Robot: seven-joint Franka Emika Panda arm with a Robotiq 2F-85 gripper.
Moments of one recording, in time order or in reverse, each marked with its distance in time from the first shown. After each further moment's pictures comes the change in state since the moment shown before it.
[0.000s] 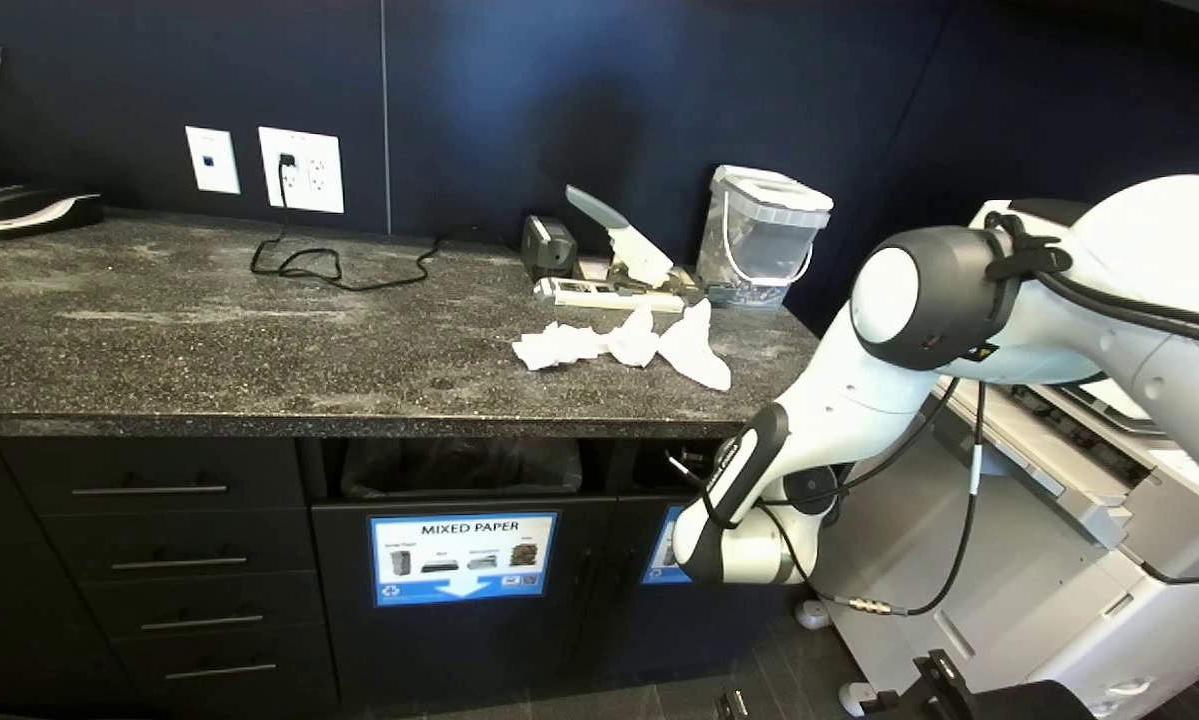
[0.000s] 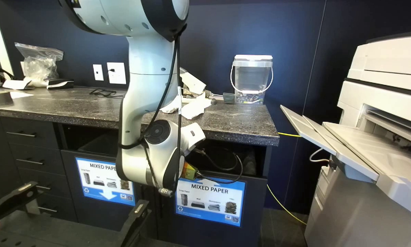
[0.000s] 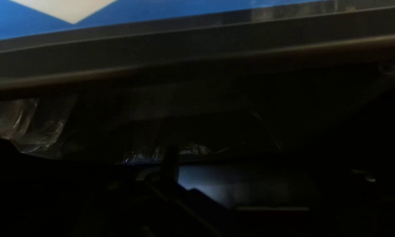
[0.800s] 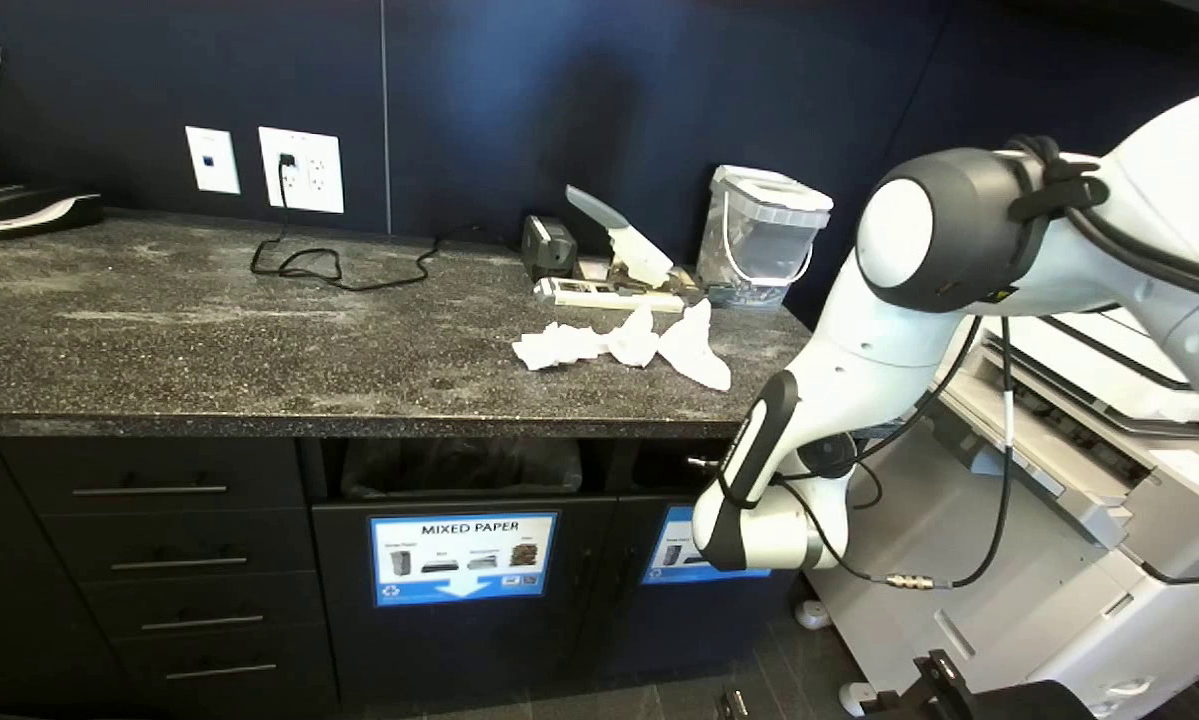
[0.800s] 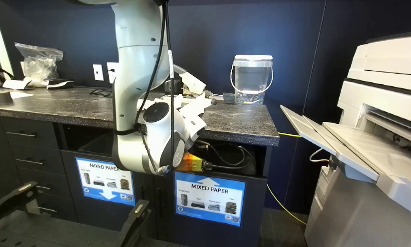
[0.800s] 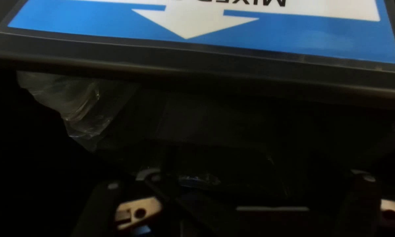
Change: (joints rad) arm 0.106 -0.171 -0.106 -0.214 0.107 -0.141 -0.165
